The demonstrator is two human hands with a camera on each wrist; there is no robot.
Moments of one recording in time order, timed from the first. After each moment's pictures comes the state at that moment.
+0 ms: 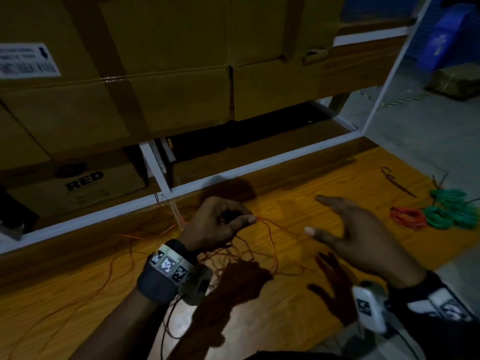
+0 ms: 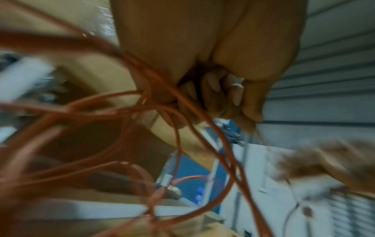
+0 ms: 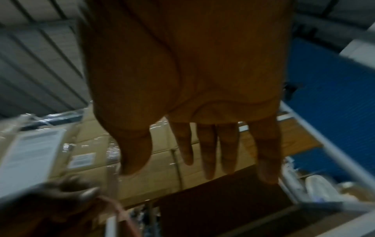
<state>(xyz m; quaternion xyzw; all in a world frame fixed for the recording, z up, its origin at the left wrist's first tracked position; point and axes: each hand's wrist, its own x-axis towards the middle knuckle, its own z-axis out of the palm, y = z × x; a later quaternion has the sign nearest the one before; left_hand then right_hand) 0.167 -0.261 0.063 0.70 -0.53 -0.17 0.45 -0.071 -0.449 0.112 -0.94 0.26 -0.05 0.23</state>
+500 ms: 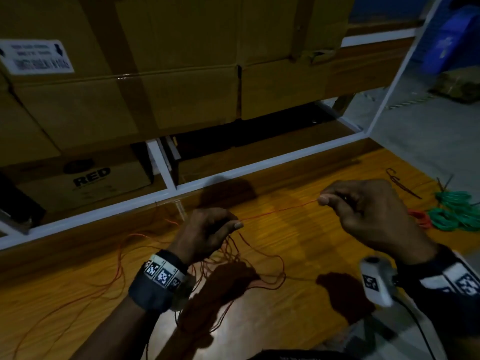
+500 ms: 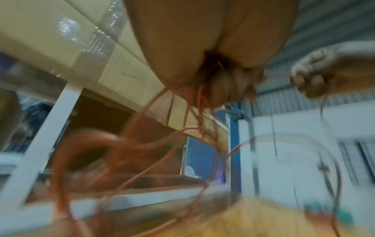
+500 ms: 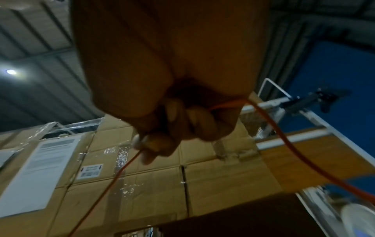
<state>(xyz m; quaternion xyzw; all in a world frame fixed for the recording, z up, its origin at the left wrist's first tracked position) 0.182 -0.223 0.034 0.72 -0.55 -0.07 0.41 -0.054 -0.459 0.138 -0.92 0.11 -0.28 0.24</state>
